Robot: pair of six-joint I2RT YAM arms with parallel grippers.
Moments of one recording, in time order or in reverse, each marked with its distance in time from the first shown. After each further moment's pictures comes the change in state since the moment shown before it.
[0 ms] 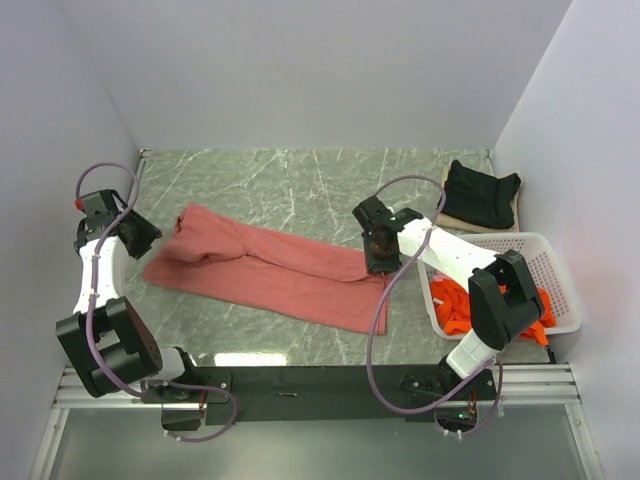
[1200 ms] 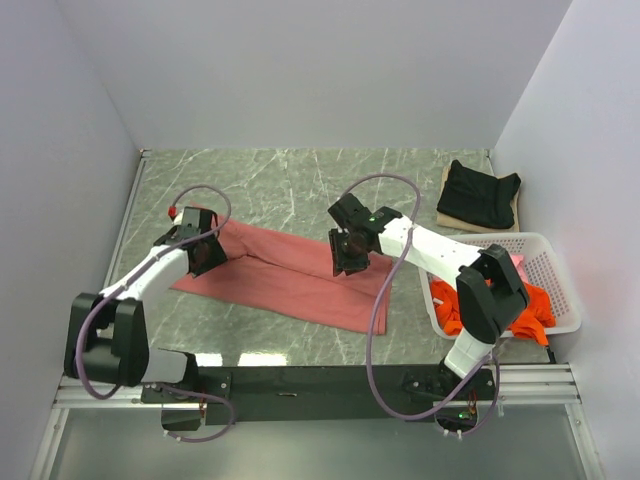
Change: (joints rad) left arm -0.583 0.009 -0.216 0.049 -0.347 -0.113; right arm 0.129 0.078 0.115 0.085 -0.227 0.065
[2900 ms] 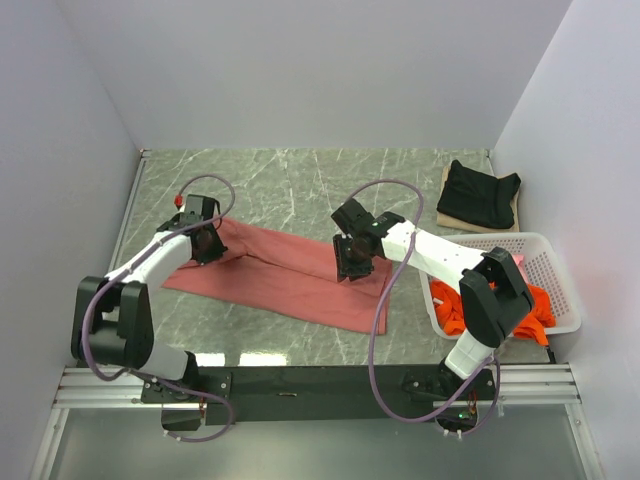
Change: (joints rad) left arm 0.000 0.135 0.122 -0.002 0.026 0.056; right arm 0.000 -0.035 -0.059 0.001 0.000 0.011
